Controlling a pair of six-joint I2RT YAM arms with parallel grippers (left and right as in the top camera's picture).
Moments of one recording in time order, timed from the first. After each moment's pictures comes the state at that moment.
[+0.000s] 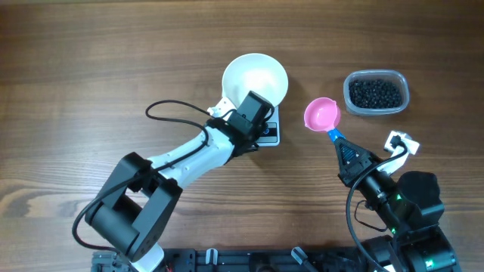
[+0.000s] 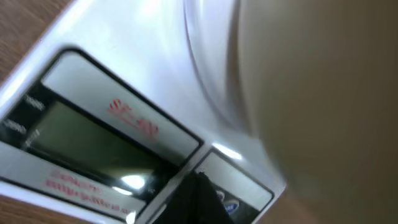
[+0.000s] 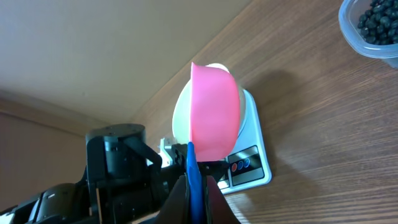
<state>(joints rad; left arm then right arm) -0.68 1.80 1.03 -0.30 -0.10 -1.41 0.26 0.42 0.54 -0.47 -0.17 0.89</state>
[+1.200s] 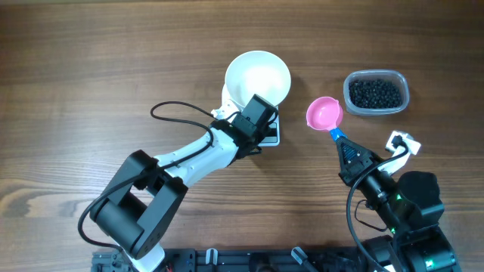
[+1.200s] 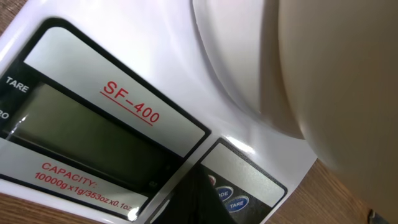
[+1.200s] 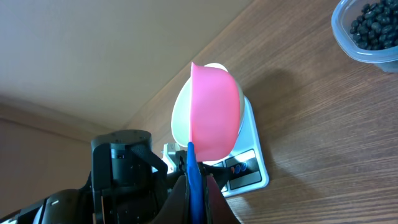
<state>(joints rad) -0.70 1.83 1.03 -0.30 -0.11 -1.41 0.26 0.42 0.54 -0.47 -0.15 0.89</state>
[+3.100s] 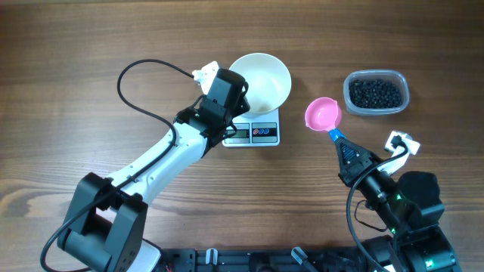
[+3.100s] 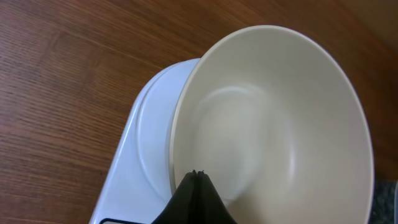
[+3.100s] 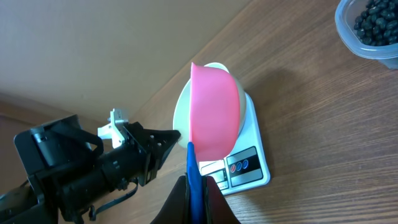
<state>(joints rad) -0.53 1.66 1.03 -0.21 -0.19 -0.88 0.26 0.42 0.54 -0.47 -0.16 0.89</state>
